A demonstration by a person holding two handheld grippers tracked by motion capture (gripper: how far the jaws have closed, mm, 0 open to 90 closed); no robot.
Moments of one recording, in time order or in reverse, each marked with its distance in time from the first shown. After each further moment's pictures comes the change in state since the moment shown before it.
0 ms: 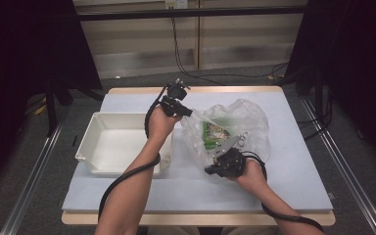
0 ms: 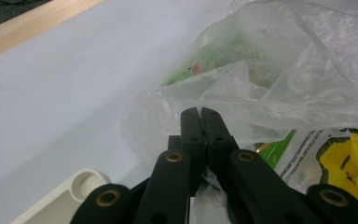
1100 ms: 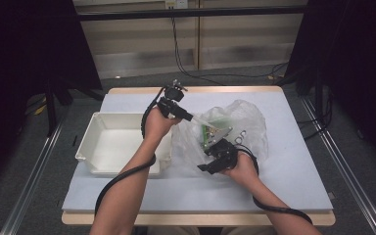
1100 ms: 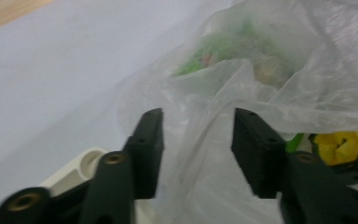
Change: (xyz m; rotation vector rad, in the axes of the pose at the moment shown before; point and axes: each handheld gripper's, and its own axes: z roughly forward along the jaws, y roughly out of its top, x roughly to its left) left arm 0.006 -0.004 0.000 0.048 -0.001 0.026; right arm -0.023 0.016 0.023 0.037 -0.116 0.087
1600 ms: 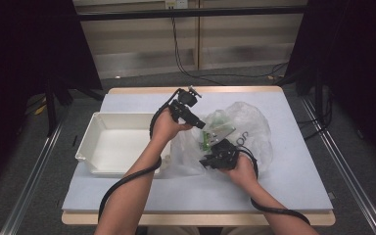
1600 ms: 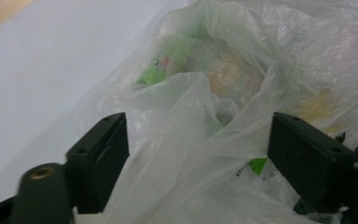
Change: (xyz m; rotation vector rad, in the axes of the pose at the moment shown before) left arm -0.029 0.008 0.014 0.068 -0.042 0.138; right arm -0.002 -0.007 0.000 -0.043 0.027 0.084
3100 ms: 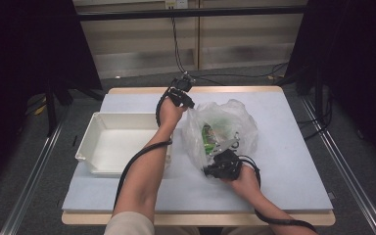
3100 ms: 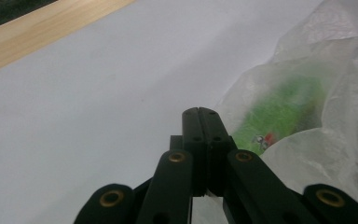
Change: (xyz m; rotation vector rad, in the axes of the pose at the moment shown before) left arm 0.066 0.024 0.042 -0.064 0.100 -0.243; right arm 0.024 -0.019 -0.007 -0.012 0.024 0.032
